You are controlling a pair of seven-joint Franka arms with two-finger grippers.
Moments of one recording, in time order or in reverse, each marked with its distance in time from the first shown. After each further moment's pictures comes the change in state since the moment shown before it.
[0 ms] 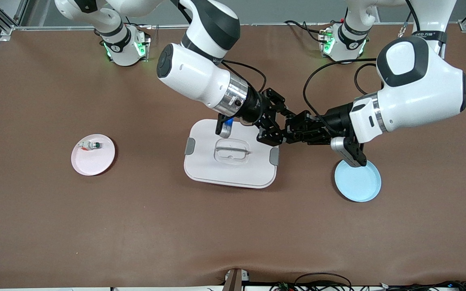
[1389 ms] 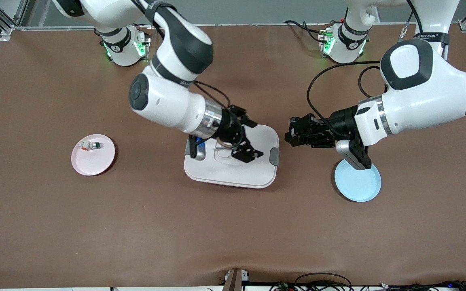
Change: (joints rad) left arm 0.014 0.005 0.004 0.001 0.000 0.001 0.017; right arm -0.147 0.000 -0.024 0.011 -0.099 -0.398 -0.339
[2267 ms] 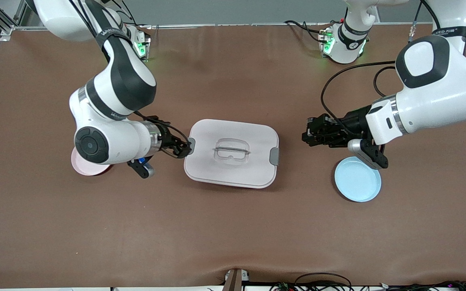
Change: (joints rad) left arm 0.050 -0.021 0.010 0.001 0.178 -0.092 0.000; right arm -0.207 -0.015 -0.003 0.009 -0.326 -0.700 -0.552
